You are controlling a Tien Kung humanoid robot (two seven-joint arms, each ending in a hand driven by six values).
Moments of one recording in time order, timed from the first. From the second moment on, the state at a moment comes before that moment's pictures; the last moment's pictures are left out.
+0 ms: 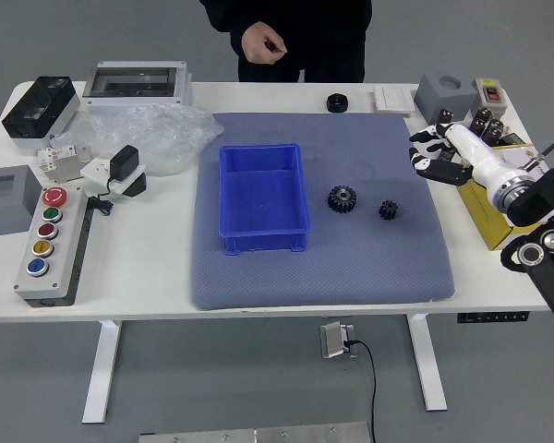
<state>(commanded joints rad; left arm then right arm) -0.15 0.16 -1.06 -0.18 1.38 -0.21 0.38 0.37 -0.40 1.21 1.44 -1.91 0.19 -0.32</state>
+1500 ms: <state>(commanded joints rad) -0.16 0.16 -1.06 -0.18 1.38 -0.21 0.38 0.55 -0.28 1.00 1.23 -2.27 0.42 -0.38</state>
